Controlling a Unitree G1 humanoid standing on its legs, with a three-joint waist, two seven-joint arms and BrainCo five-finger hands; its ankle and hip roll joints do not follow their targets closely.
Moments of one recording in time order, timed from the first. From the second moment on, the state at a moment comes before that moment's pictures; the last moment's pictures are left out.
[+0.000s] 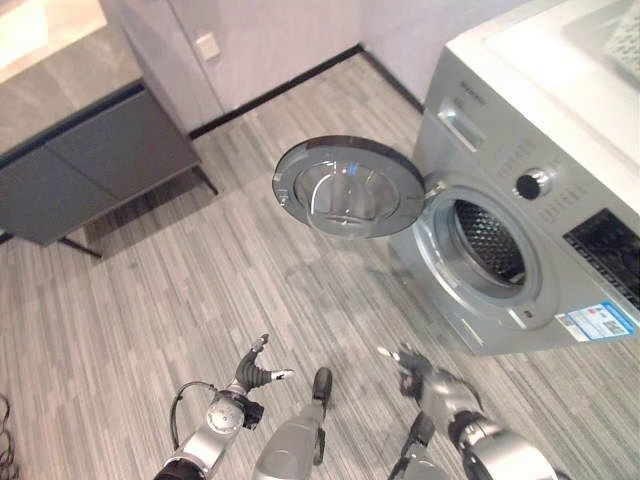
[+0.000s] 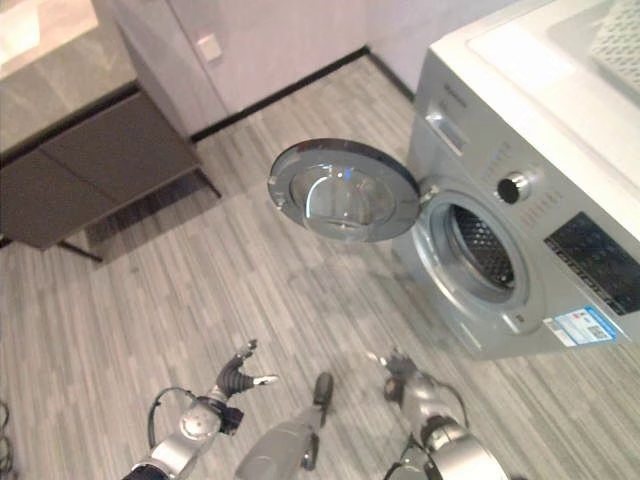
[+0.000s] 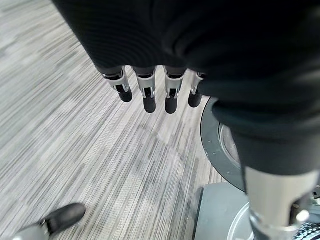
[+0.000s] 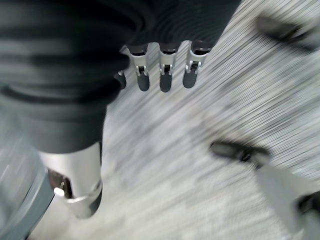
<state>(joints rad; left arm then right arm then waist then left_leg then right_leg) -0.06 0.33 -0.41 0.61 -0.07 -0.13 0.18 -0.35 -0.18 0.24 1.24 0.52 -0.03 -0.04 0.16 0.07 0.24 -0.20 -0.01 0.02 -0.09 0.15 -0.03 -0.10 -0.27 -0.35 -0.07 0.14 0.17</state>
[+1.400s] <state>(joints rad) 0.12 0.32 -0.17 0.69 -0.06 -0.09 0.19 -0.54 -0.98 -0.28 0.24 0.47 -0.31 -0.41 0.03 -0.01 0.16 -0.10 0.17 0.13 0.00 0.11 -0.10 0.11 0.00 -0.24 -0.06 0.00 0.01</state>
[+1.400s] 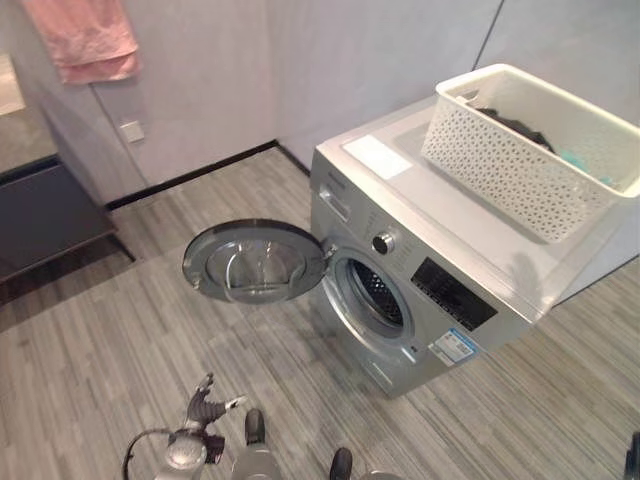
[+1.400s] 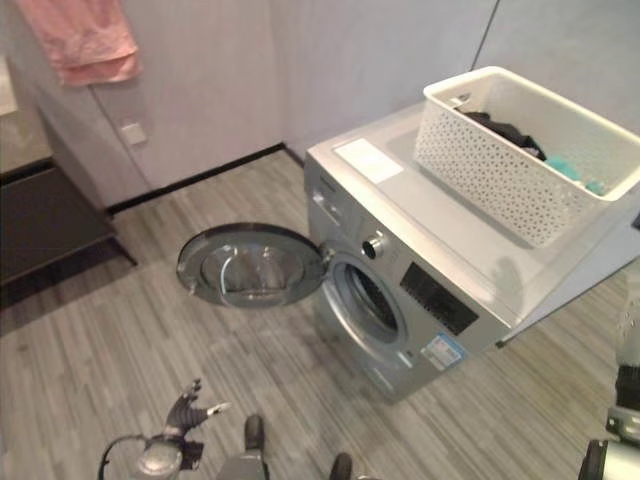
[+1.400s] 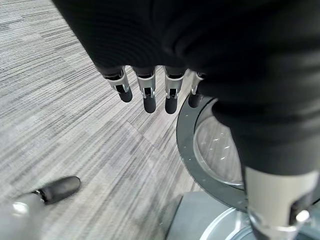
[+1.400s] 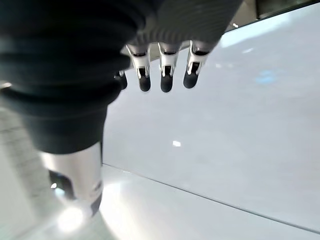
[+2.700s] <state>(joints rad) 0.06 0.42 -0.26 0.68 -0.08 -0.09 0.07 -1.17 -1.18 0.73 1.21 0.02 0.05 0.11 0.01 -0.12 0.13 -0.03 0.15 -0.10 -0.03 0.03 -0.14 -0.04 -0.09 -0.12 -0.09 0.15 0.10</state>
